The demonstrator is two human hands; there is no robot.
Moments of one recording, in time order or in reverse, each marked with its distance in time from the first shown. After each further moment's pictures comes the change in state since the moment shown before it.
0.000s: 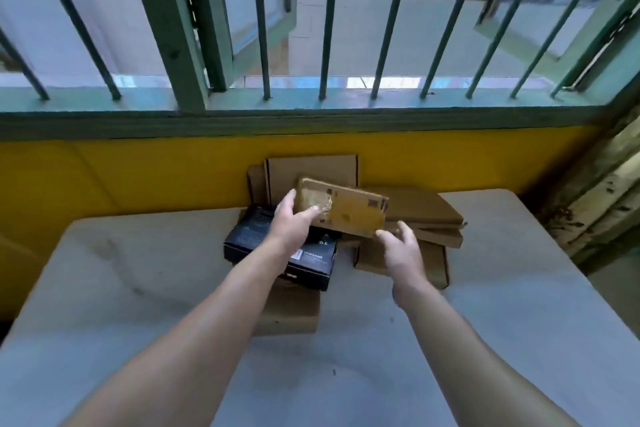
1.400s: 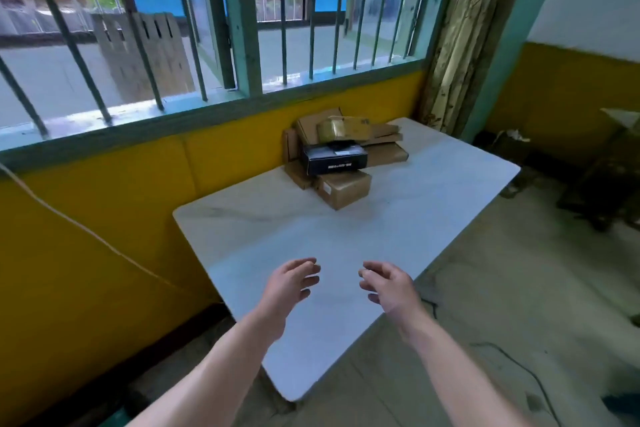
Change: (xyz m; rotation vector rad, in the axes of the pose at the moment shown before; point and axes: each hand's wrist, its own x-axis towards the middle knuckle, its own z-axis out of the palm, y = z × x) left_hand -0.295 -0.188 -0.419 -0.021 -0.606 -0.069; right_hand -0.517 0.190 0.268 0.085 0.278 -0.084
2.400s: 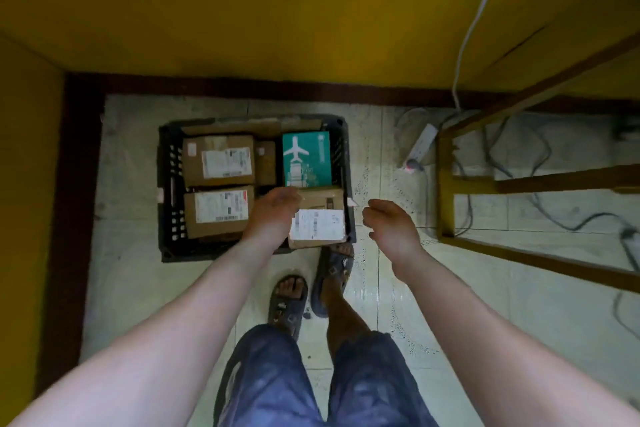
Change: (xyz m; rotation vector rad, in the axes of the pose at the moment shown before) left_hand -0.055 -0.383 -0.472 -0.172 0.676 -0.527; right_hand -0.061 0.268 0.519 -0.613 -0.580 0.432
